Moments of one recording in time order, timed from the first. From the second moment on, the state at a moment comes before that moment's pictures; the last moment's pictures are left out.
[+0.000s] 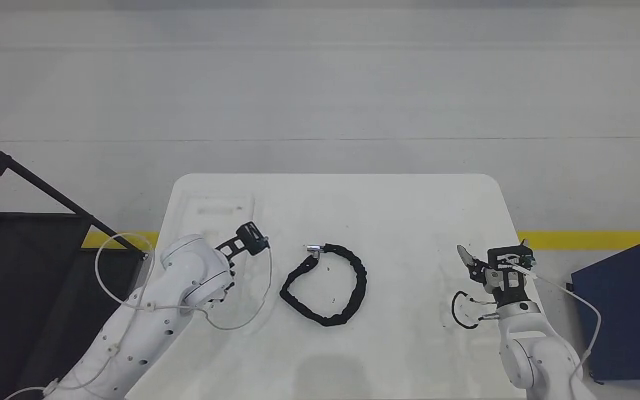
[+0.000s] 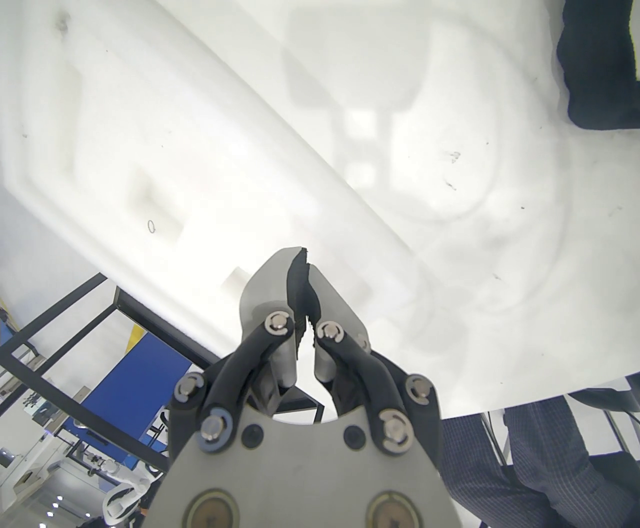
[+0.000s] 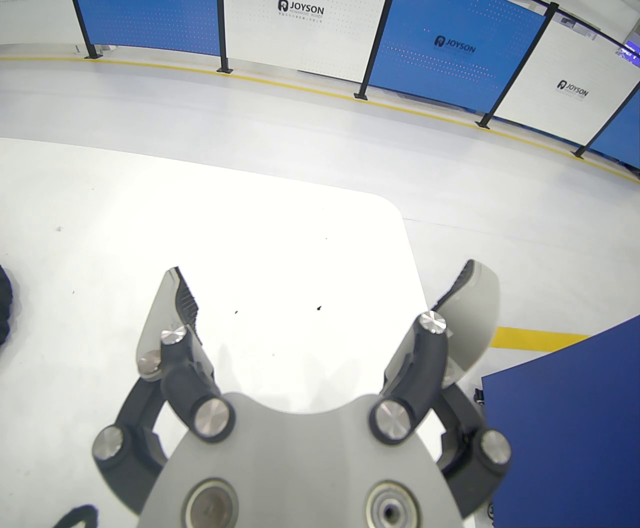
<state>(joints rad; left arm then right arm) 1.11 -0.93 -1.03 -1.86 1.17 -0.28 -1.54 -1.73 -1.15 1.60 -1.80 -1.33 0.00 0.00</state>
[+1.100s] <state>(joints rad) 1.09 -0.87 -0.98 -1.87 1.11 -0.25 -1.54 -1.73 -1.15 1.60 -1.80 -1.33 0.00 0.00</state>
